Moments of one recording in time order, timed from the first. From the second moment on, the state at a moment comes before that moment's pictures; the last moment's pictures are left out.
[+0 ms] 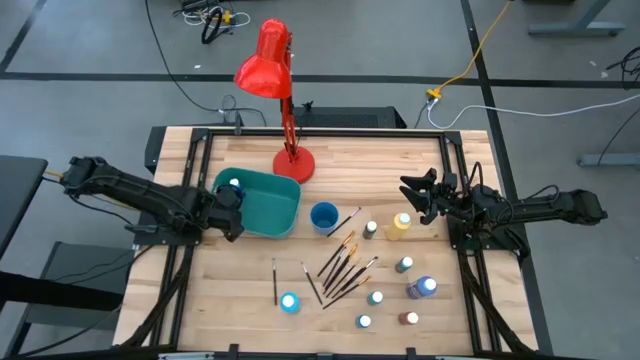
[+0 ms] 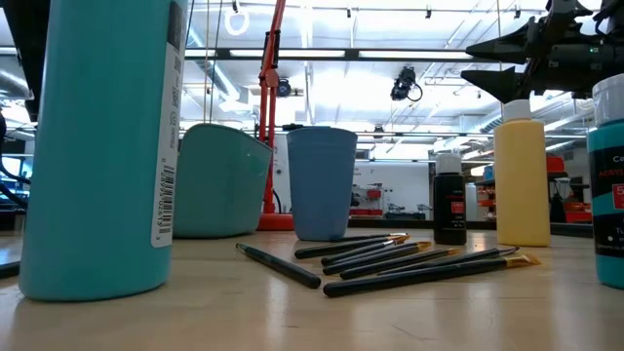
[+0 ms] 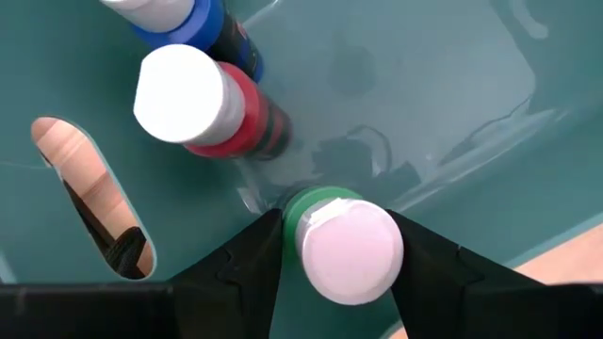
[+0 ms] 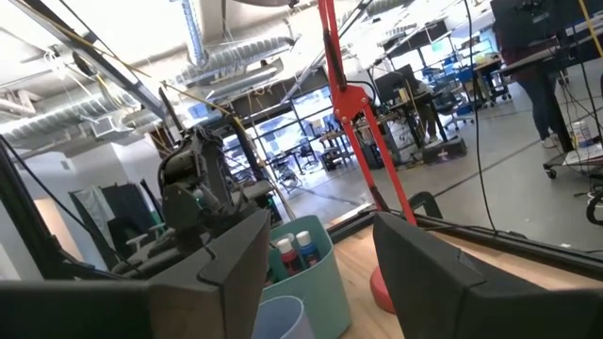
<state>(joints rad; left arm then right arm) -0.21 1.00 0.62 -1.06 -0.36 -1.00 0.00 0.44 0.02 0.67 0.32 0.33</state>
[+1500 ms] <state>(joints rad) -0.21 1.00 0.77 -1.28 -0.30 -0.99 0.00 0.44 0.02 0.67 0.32 0.33</state>
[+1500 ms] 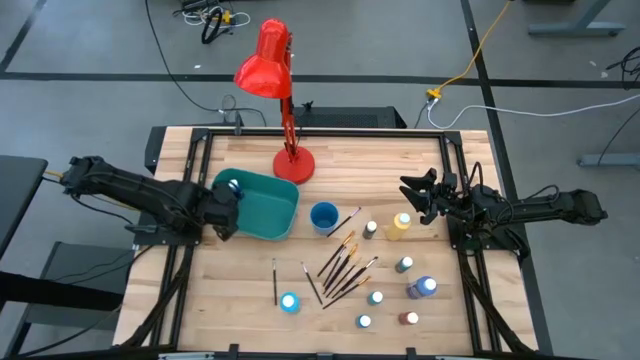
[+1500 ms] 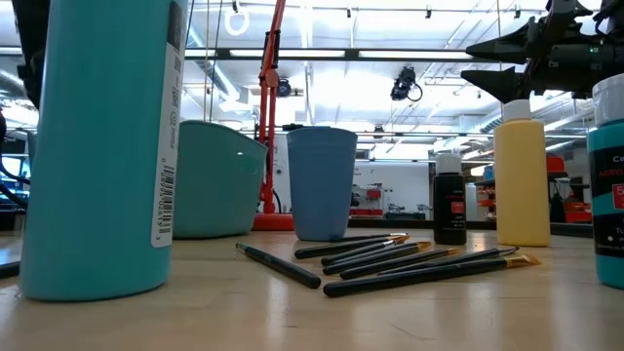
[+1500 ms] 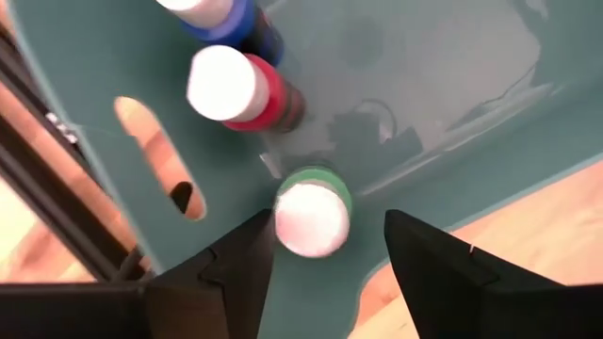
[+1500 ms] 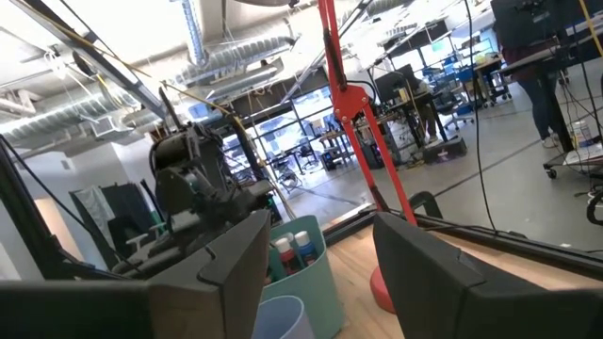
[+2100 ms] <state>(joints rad) -0.21 1.00 1.01 -1.27 -0.40 -0.95 0.00 0.44 0.02 0.67 0.32 0.33</state>
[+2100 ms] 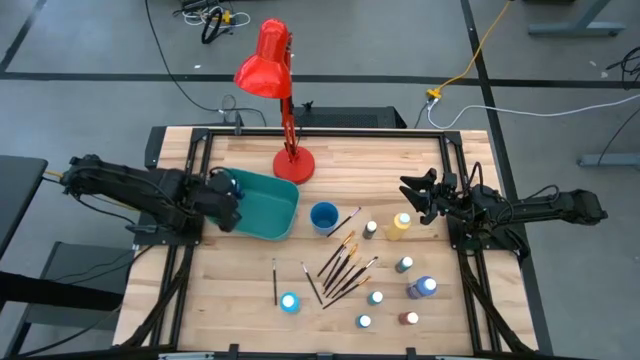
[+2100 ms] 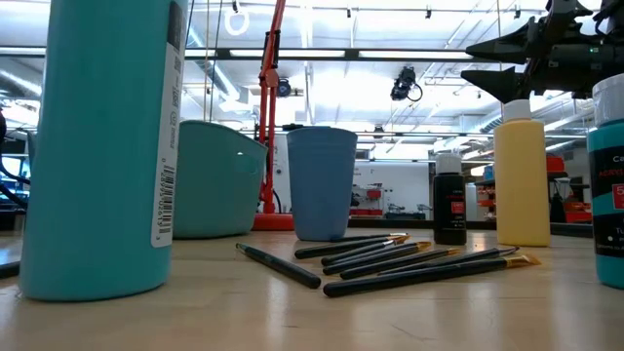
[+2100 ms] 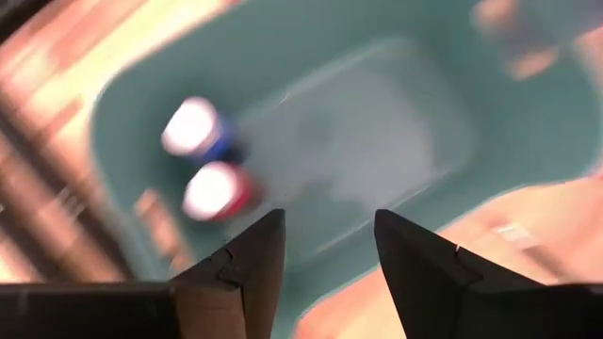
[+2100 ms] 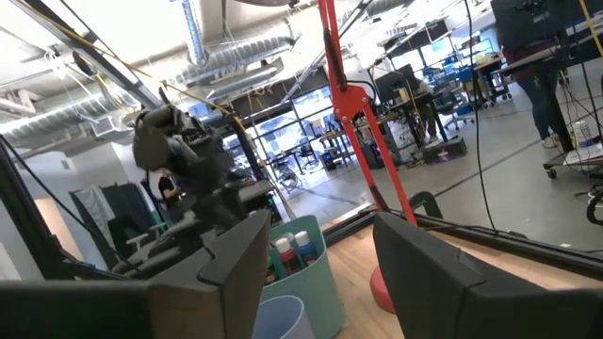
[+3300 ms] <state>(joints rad) -0.28 1.43 1.04 -0.21 -0.26 -0.04 0.00 0.44 0.02 0.79 0.09 0.08</state>
